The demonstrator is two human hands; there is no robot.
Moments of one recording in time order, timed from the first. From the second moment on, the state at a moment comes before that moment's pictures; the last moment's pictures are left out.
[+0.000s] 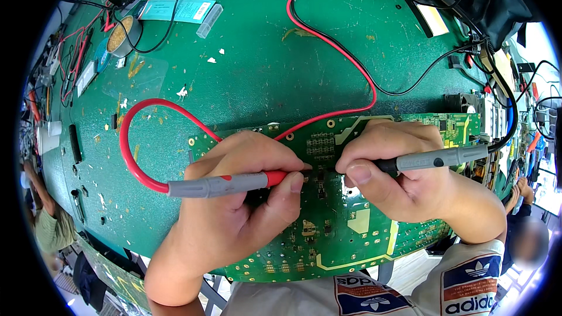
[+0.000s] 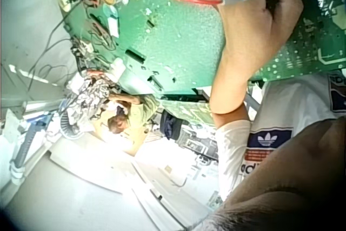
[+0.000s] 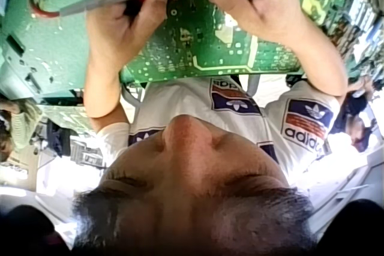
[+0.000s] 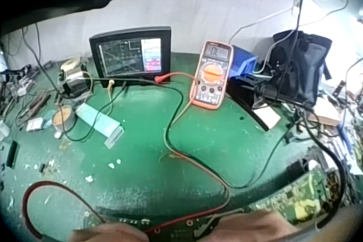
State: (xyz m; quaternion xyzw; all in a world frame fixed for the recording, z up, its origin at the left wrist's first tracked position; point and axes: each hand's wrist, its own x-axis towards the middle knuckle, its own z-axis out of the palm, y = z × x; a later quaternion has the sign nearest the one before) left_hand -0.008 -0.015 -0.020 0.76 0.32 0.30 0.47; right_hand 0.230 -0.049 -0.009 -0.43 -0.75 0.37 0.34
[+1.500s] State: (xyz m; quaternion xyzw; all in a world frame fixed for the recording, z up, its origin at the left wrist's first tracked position) left_hand -0.008 -0.017 -0.021 0.76 0.32 0.31 0.48; right_hand 0.230 -0.053 -0.007 -0.45 -0.74 0.37 0.34
